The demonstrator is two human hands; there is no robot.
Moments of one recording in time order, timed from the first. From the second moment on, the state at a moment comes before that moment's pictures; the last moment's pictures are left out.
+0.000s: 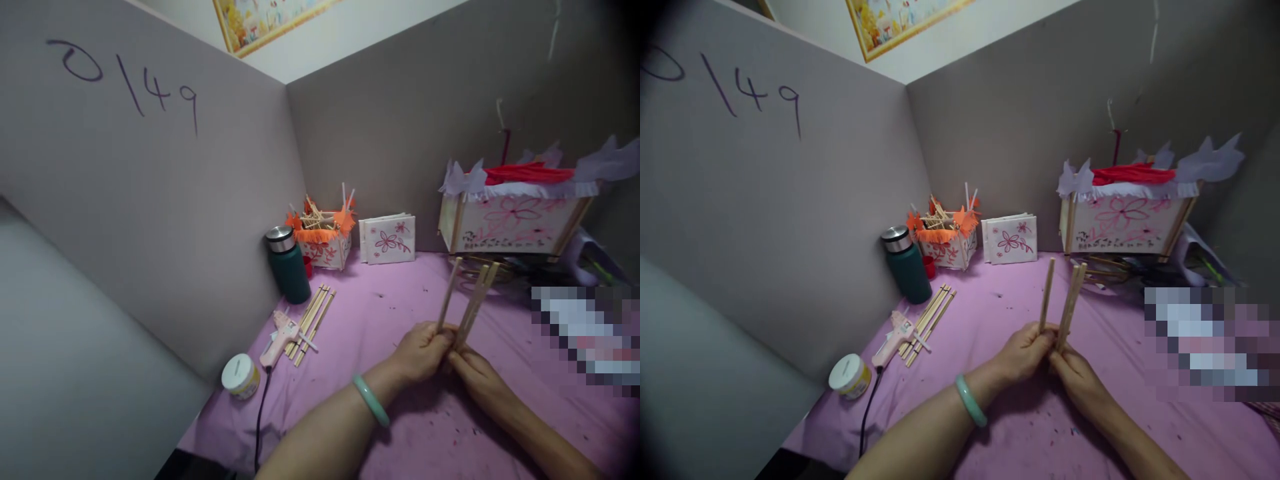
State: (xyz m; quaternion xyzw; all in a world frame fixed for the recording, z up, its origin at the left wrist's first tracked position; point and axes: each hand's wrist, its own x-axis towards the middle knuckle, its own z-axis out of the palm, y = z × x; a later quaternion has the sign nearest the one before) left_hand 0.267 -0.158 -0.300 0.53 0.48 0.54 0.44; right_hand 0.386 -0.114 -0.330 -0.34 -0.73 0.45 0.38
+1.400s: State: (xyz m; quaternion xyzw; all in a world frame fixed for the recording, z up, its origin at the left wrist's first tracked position) left_hand 0.260 -0.167 -0.274 0.29 0.29 0.68 0.61; right_hand 0.385 -0.125 -0.313 -0.24 -0.82 0.44 0.27
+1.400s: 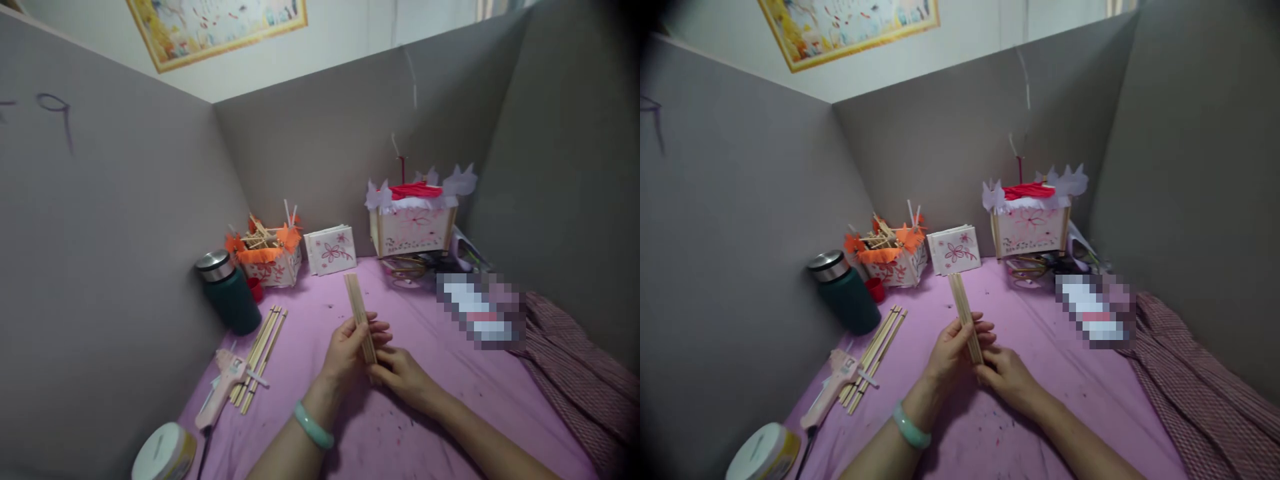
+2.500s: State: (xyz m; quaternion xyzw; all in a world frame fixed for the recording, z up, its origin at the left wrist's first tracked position) left_hand 0.249 -0.158 -0.293 0.23 0.31 0.62 0.69; right_hand 0.390 -0.127 -0.305 -0.16 -0.87 0.07 0.46
